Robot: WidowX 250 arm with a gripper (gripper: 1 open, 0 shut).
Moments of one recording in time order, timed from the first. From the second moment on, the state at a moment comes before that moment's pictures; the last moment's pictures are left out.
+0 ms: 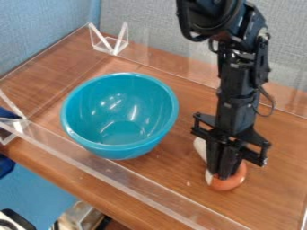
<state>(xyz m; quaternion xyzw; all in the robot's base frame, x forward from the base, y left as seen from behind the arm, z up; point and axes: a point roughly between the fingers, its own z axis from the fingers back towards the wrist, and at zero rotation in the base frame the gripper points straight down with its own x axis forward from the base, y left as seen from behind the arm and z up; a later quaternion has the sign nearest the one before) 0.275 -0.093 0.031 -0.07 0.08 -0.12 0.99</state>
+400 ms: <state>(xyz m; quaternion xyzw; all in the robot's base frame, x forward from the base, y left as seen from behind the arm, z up) 0.275 -0.092 0.029 -0.06 0.08 -0.12 0.99</state>
